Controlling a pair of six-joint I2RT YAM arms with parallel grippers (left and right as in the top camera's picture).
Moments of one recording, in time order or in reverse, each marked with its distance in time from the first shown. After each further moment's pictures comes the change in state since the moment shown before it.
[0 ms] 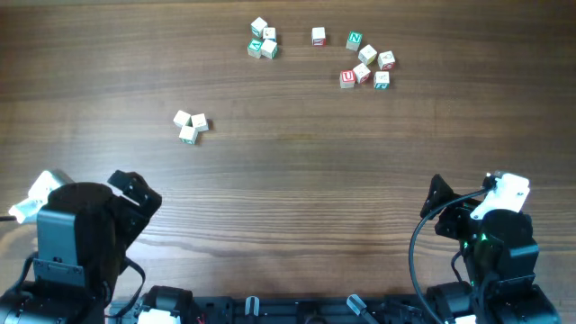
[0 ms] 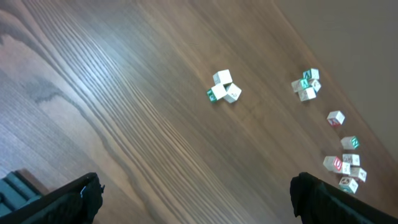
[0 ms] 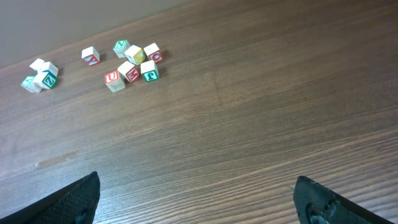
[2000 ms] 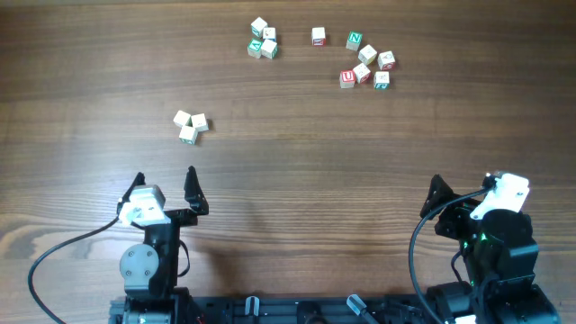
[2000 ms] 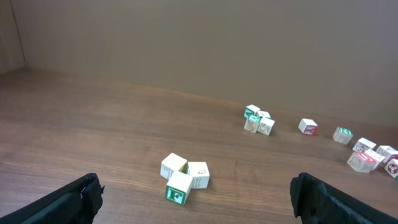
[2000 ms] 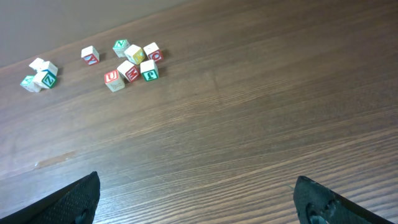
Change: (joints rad) left arm 0.176 -0.792 -1.373 1.411 0.278 0.797; right arm 0.000 0.000 -0.002 0.000 0.000 0.000
